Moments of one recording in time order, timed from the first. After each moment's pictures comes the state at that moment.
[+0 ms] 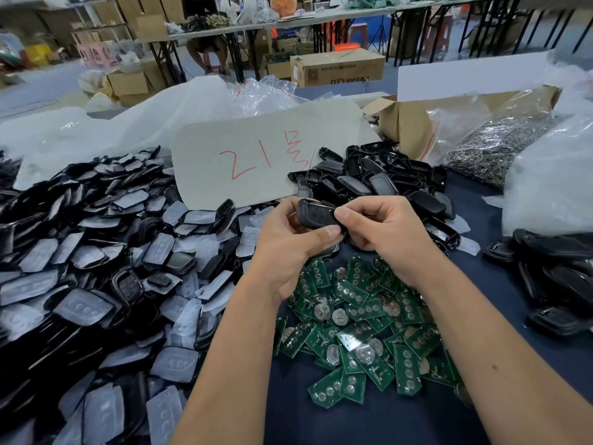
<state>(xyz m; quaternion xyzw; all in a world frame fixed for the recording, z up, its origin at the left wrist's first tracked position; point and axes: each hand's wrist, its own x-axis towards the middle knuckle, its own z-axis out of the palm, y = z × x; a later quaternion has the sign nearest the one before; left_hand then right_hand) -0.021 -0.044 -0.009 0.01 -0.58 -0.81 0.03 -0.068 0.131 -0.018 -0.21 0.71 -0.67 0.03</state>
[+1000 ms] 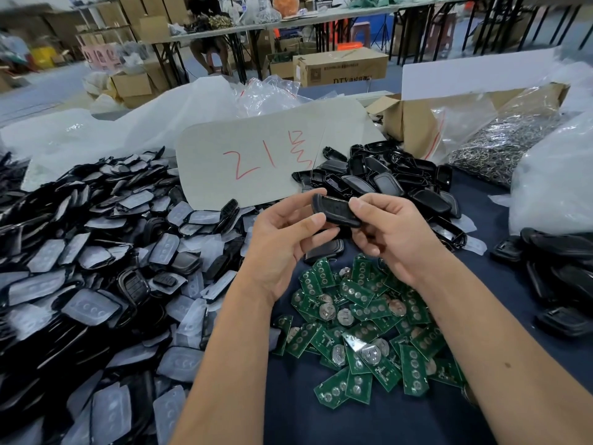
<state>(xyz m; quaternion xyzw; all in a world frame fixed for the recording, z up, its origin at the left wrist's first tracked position) -0.019 -0.060 -0.008 -0.07 -0.52 -0.85 0.01 -0.066 0.125 -0.016 -0.15 0.59 -0.78 0.12</state>
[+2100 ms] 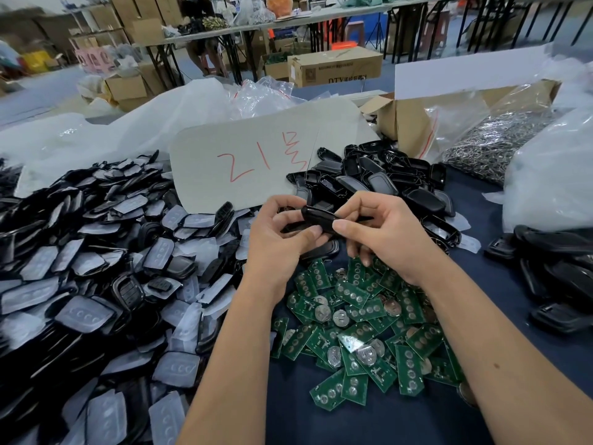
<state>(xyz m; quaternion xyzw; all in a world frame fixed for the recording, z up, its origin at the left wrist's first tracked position) -0.022 -0.051 -0.016 0.03 -0.63 -0.77 0.10 -0.064 0.133 -0.014 -0.22 0.71 -0.66 0.05</state>
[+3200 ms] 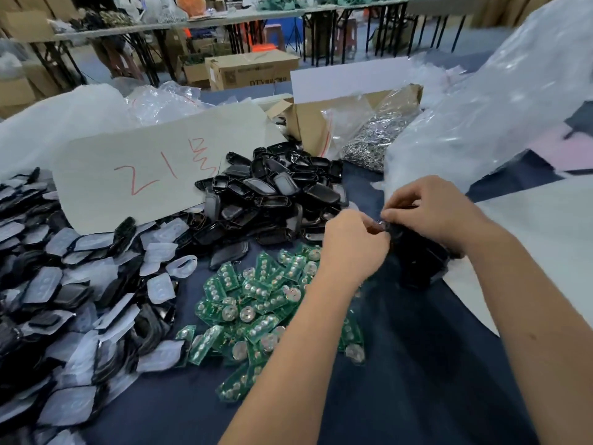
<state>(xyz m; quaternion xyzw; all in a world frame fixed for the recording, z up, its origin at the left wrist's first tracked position) -0.023 0.151 -0.002 -0.06 -0.85 -0.52 -0.05 -0.038 0.309 0.033 -0.02 0.95 -0.31 -0.05</state>
